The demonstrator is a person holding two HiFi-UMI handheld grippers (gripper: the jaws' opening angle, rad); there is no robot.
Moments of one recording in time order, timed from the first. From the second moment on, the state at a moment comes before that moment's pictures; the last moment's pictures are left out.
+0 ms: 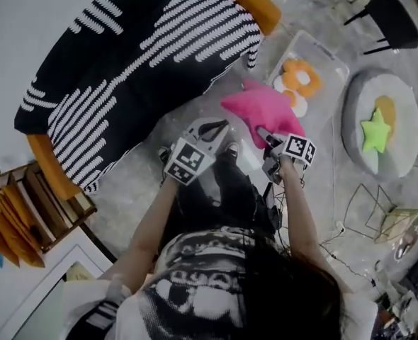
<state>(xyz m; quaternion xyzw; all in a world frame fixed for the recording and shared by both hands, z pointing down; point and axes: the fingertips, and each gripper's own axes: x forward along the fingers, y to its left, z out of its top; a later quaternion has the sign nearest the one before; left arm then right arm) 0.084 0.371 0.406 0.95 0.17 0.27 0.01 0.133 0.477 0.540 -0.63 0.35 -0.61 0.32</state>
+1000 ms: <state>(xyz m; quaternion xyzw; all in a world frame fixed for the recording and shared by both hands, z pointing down) 0.141 0.457 0.420 0.92 0.23 0.32 -0.04 0.291 0.592 0.565 -0.74 0.36 -0.51 0.26</state>
